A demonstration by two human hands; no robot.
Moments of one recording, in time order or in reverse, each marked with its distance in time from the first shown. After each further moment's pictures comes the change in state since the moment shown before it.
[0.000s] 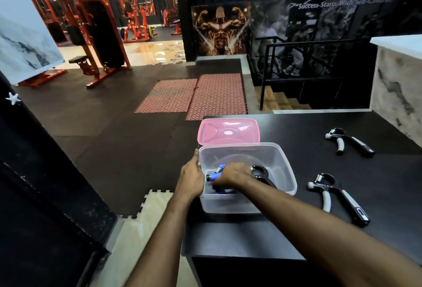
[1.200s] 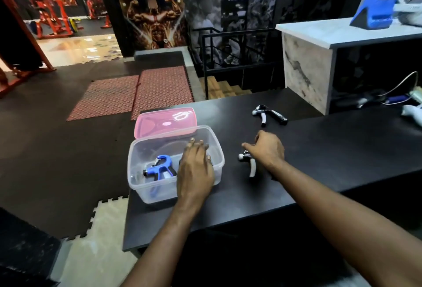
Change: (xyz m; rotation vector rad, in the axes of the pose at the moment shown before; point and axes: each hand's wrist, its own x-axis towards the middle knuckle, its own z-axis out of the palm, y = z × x) left_hand -0.088 0.110 0.113 0.116 0.176 0.551; right_hand -0.068 0.247 -0.018 0.377 0.628 0.394
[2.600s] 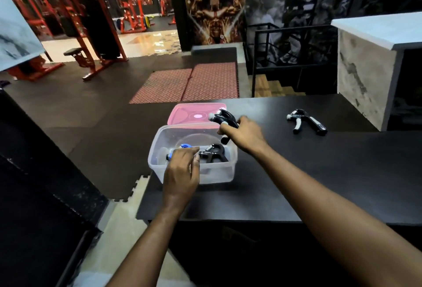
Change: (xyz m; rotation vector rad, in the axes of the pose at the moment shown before) left_hand -0.030 -0.021 -0.033 0.080 0.192 -0.031; right_hand -0.009 -0.090 -0.013 0.346 -0.305 -0.341
